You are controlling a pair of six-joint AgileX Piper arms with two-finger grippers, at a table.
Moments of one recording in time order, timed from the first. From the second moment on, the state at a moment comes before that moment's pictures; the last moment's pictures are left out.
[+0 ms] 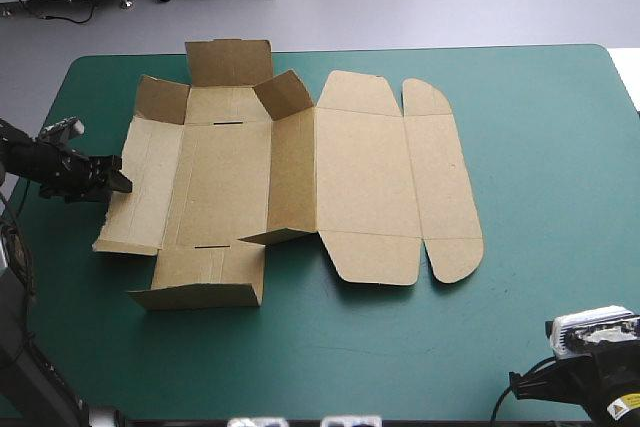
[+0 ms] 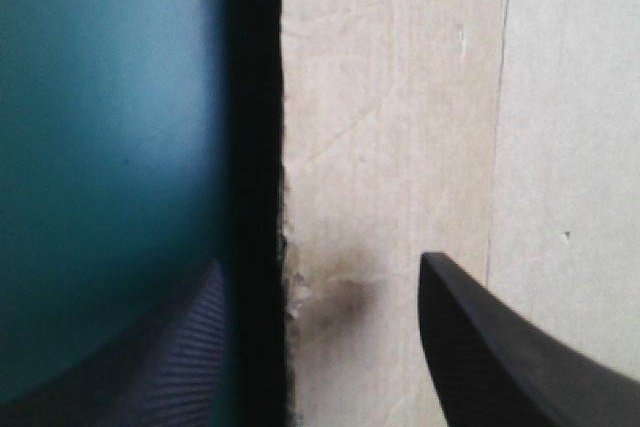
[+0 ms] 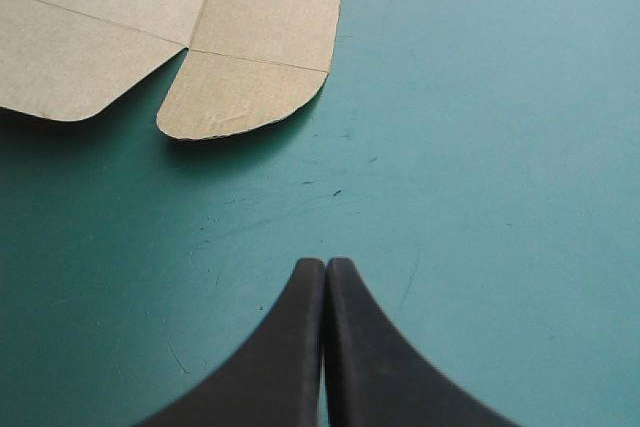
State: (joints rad) left arm 0.46 1.99 -1.57 -0.55 1.22 0.51; right arm -0.20 0.21 -0.58 0.28 1.10 -0.38
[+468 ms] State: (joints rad) left arm 0.45 2.03 -1.55 -0.65 1.21 0.50; right arm -0.20 0.21 -0.58 0.28 1.10 -0.38
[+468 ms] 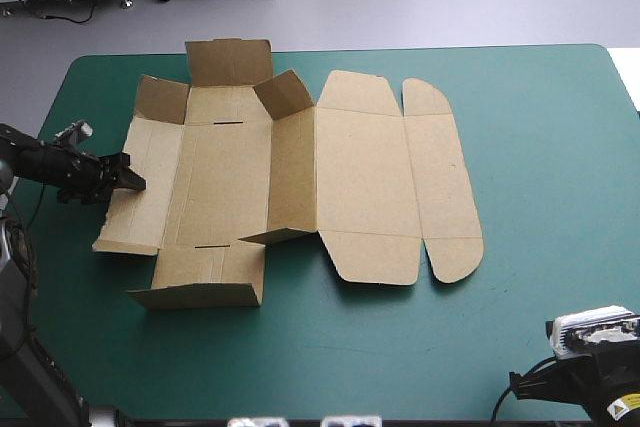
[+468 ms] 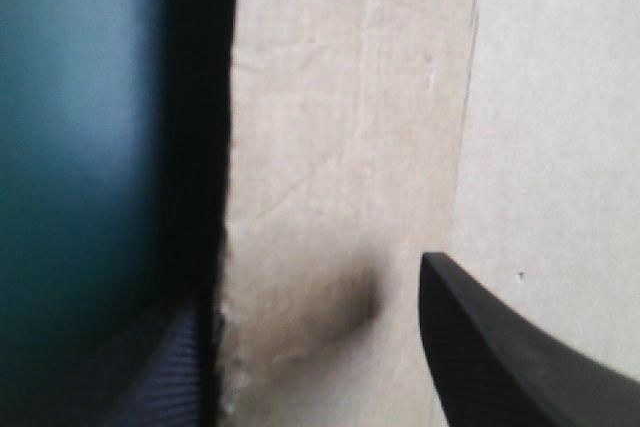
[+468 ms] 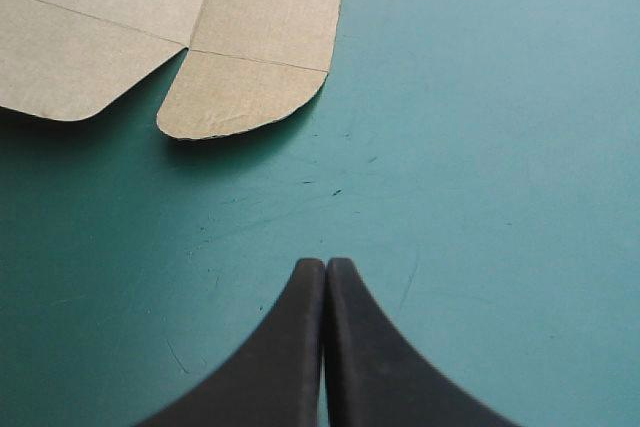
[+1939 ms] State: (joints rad) left arm 0.26 1.90 -1.41 -0.60 1.22 0.51; right arm -0.20 0.21 -0.58 0.33 1.12 -0.39
